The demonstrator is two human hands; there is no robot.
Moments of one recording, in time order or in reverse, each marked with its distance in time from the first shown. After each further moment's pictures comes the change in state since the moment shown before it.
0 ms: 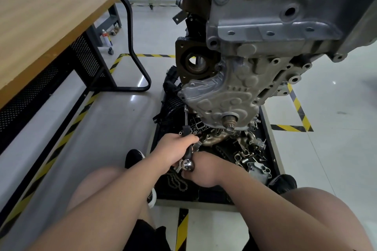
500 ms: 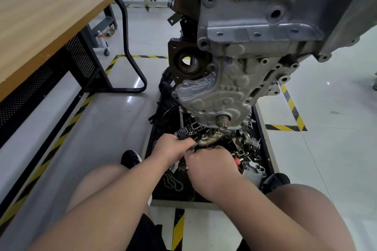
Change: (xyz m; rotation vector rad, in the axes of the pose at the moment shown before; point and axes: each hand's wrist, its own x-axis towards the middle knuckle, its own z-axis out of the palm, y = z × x) left_hand 0.012 -0.006 0.018 0.157 0.134 0.037; right_hand -0.058 -0.035 -0.012 -0.638 0.345 -0.004
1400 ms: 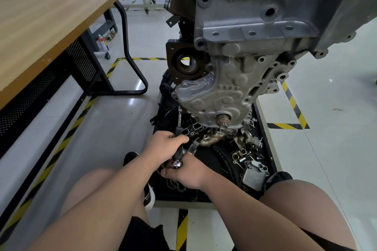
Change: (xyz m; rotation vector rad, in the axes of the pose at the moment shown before) left_hand 0.002 -0.006 -0.025 0.011 0.008 0.089; right_hand 0.041 -0.013 0.058 1.272 -0.221 0.208
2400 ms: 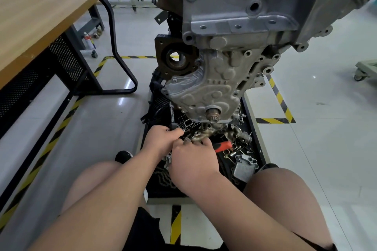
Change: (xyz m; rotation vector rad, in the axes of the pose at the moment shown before) left_hand 0.003 0.008 0.021 -0.085 0.062 0.033; right_hand -0.049 -0.043 -0.002 -1.122 0.379 -0.017
